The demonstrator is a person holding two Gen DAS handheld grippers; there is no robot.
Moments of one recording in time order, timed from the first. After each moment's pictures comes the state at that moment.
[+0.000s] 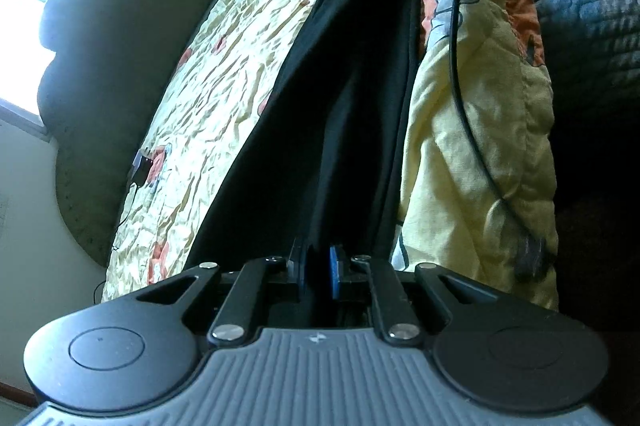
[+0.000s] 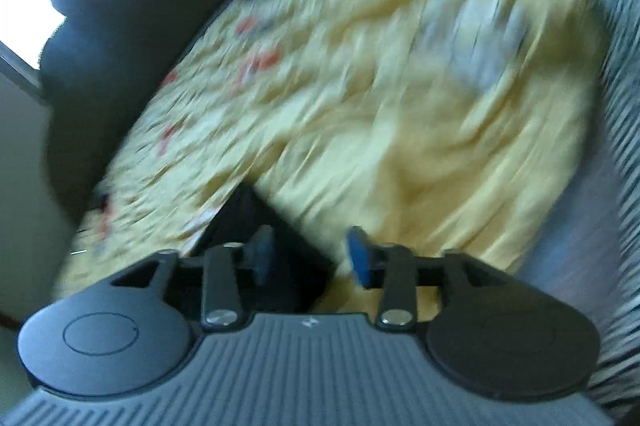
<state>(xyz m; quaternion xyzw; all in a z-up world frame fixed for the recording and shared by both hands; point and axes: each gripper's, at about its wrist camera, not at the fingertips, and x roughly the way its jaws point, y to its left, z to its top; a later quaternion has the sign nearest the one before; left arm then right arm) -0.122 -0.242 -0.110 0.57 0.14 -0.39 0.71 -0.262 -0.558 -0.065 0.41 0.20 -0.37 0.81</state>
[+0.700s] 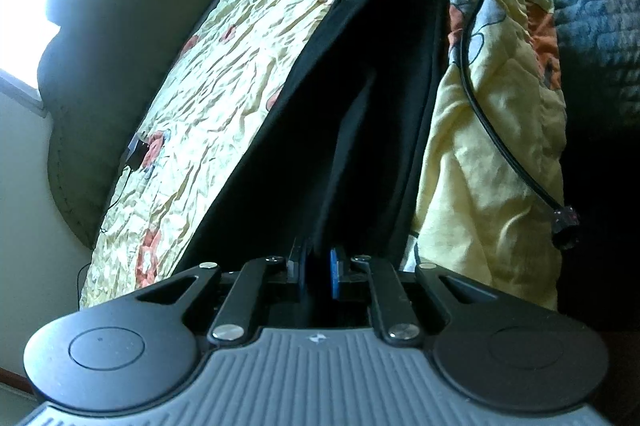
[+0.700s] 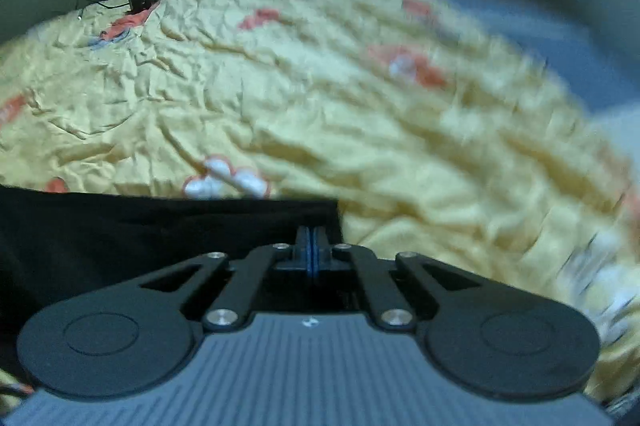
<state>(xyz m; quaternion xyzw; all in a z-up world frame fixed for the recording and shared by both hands) -0.112 -0.245 -0.104 0.53 0.17 -0.39 0.73 -0.112 -0.533 -0.059 0.05 0.38 -0.24 0.89</state>
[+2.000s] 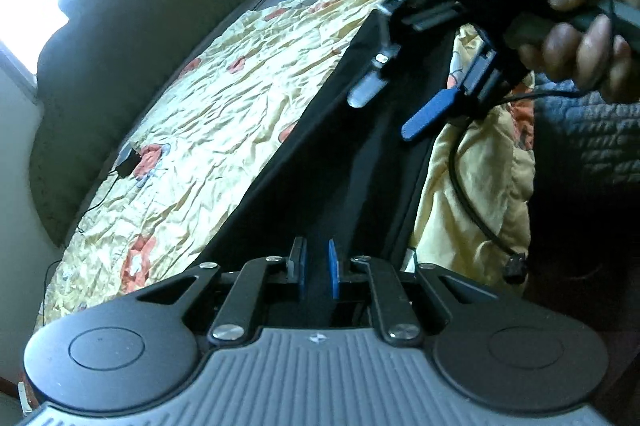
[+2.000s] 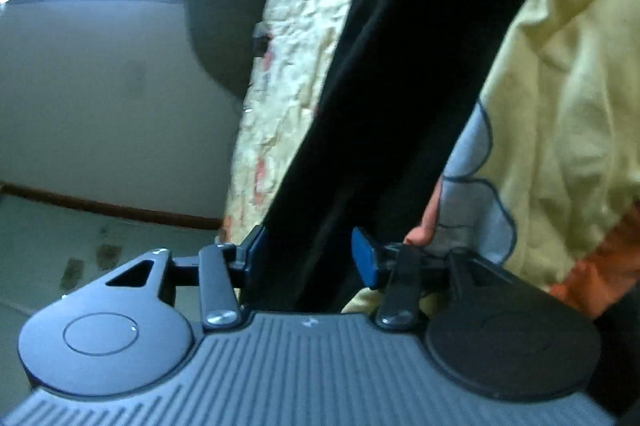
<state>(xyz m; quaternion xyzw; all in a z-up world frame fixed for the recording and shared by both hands) -0.104 -0.216 -0.073 0.45 0.17 -0.45 0.75 -0.181 -0.451 -0.141 0.64 0.22 -0.01 0.74</state>
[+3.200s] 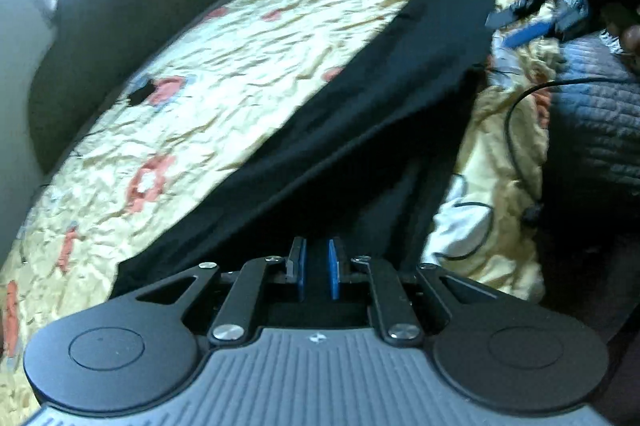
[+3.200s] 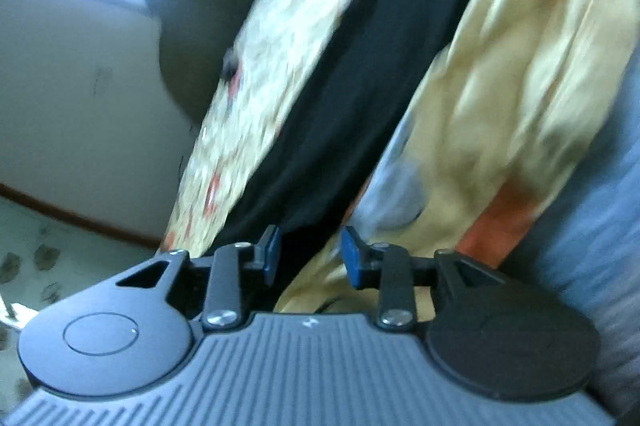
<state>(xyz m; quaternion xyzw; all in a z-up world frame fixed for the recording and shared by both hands) -0.059 -0.157 -0.066 0.39 0.25 -0.44 0.77 -0.265 -0.438 -0.095 0.51 0.20 -0.16 0.82</state>
